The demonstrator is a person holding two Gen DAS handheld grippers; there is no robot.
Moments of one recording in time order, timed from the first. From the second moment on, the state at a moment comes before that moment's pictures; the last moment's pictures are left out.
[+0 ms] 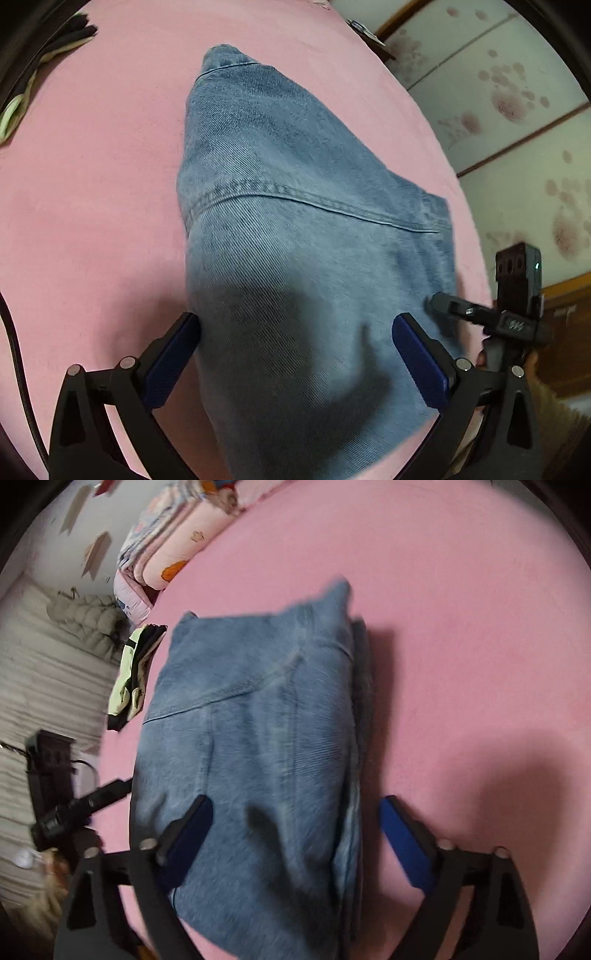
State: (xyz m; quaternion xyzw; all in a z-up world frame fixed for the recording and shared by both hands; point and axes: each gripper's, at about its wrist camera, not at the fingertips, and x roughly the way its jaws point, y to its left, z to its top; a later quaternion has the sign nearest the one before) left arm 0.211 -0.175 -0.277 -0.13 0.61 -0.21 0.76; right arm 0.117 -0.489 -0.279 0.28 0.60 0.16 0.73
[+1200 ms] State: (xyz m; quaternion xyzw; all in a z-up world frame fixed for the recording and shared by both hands) left arm 0.167 -0.019 -0.138 -0.10 0.55 -0.19 0.81; right arm 0.112 -0.293 -0.140 0.27 0.55 0.21 0.76
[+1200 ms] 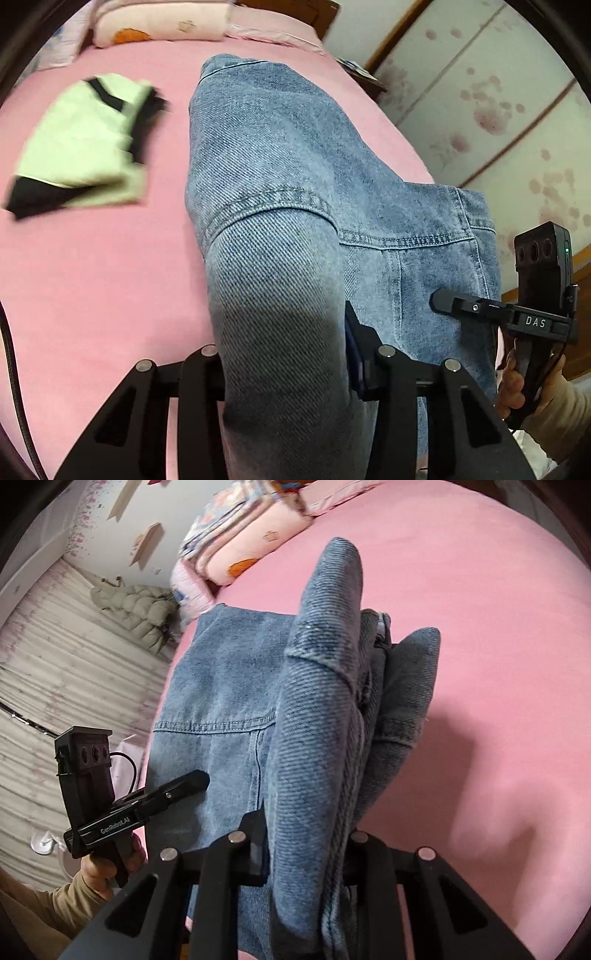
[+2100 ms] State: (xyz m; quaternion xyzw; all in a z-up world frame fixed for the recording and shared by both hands) left arm 0.489 0.286 -0.240 0.00 0.52 -0.04 0.85; right arm 0.522 0.037 -0.263 0.18 0.59 0.17 0.77
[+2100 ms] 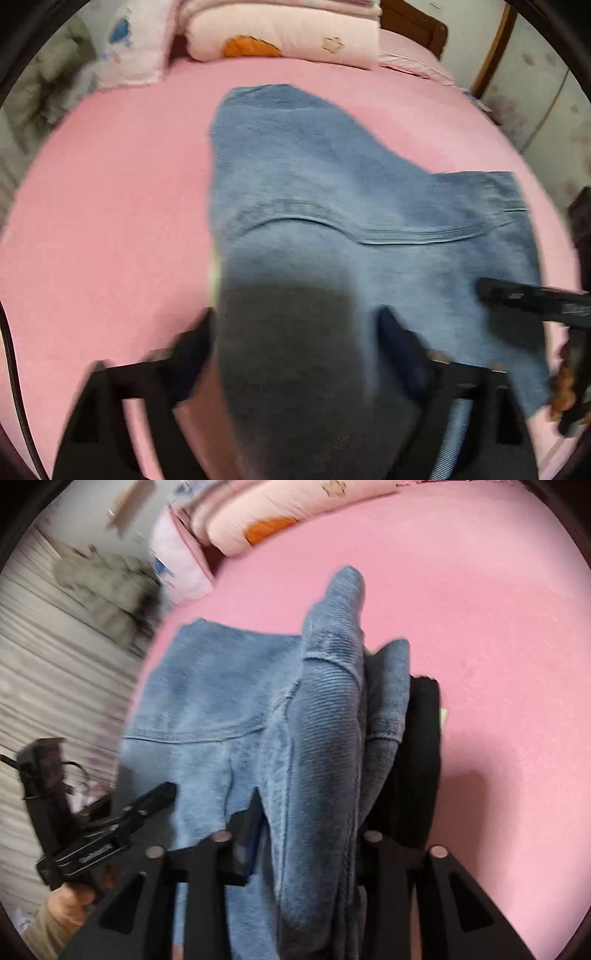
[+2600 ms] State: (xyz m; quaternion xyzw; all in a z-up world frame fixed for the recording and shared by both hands) left arm 0.451 0.264 -0.227 0.11 0.46 0.03 0.88; right arm 0.439 -0.012 -0.226 0.15 0.52 0.13 0.83
